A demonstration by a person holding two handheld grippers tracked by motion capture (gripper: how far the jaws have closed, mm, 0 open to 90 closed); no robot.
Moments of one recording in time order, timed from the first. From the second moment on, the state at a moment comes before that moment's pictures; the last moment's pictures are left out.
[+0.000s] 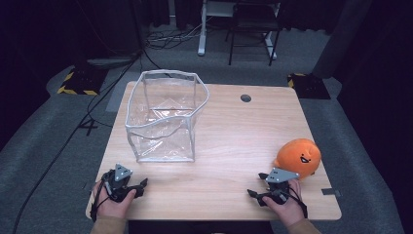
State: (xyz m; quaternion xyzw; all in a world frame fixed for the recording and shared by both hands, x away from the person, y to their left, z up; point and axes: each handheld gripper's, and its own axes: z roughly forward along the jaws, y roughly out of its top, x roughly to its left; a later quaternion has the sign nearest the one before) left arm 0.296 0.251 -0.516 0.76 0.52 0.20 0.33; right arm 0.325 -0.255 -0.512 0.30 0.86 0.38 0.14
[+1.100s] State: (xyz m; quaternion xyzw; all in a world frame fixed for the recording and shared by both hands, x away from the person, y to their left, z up) left arm 0.360 0.272 -0.471 0.74 0.52 0.21 0.37; right arm 0.321 -0.248 -0.493 0.32 0.85 0.39 0.16
